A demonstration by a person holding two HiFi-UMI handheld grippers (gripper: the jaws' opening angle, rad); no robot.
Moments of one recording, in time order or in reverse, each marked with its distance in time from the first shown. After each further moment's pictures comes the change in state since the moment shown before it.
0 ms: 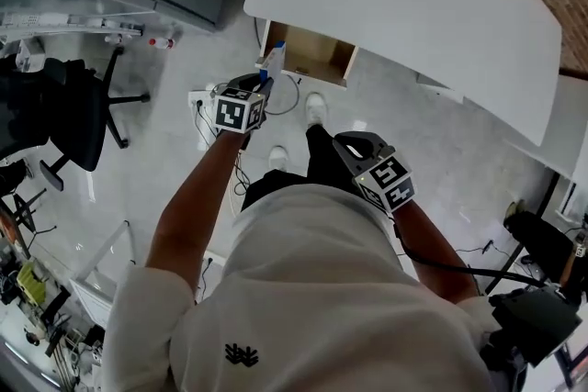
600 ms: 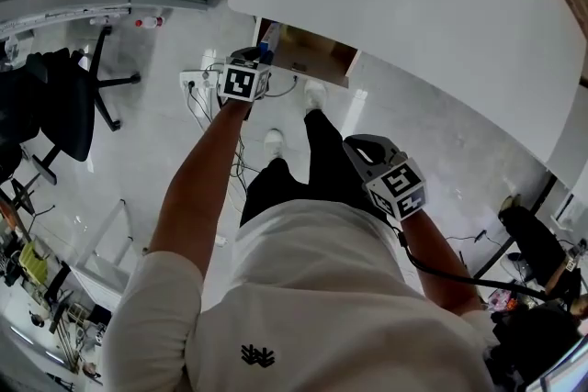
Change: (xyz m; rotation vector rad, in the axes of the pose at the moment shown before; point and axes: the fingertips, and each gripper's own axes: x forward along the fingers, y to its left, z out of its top) left arm 0.158 0.093 0.001 -0.022 0.128 0.084; right arm 0.053 -0.097 -0.019 0.102 0.099 0.053
